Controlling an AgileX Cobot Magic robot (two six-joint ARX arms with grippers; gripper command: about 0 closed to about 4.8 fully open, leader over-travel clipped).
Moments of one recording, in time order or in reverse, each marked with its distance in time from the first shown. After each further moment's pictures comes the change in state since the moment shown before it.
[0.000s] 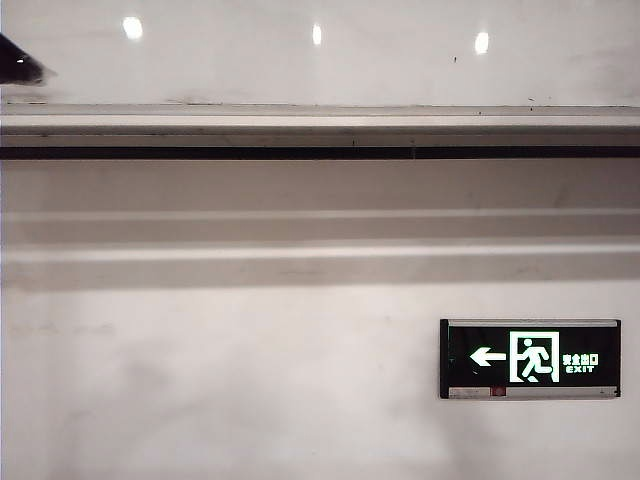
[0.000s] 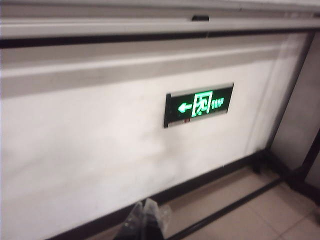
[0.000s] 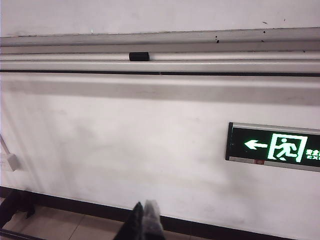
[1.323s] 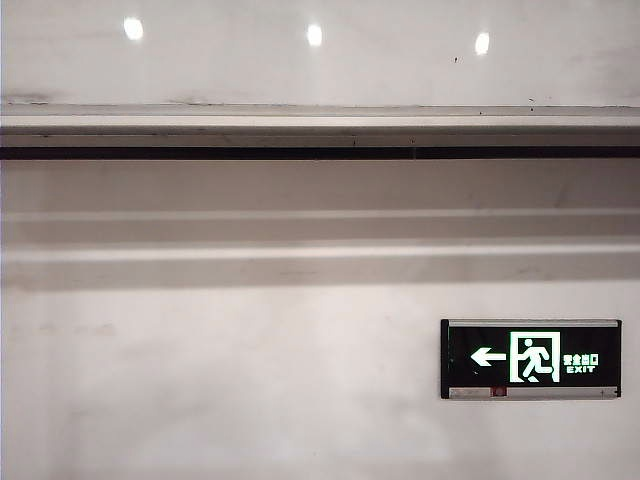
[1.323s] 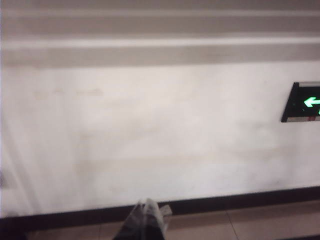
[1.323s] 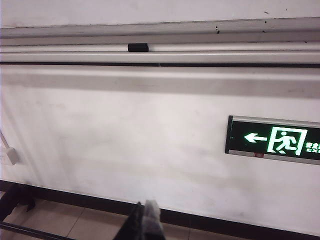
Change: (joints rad) left arm 0.594 -0.250 -0.213 -0.077 0.180 0.060; right arm 0.000 0.000 0.000 -0.026 0.000 0.000
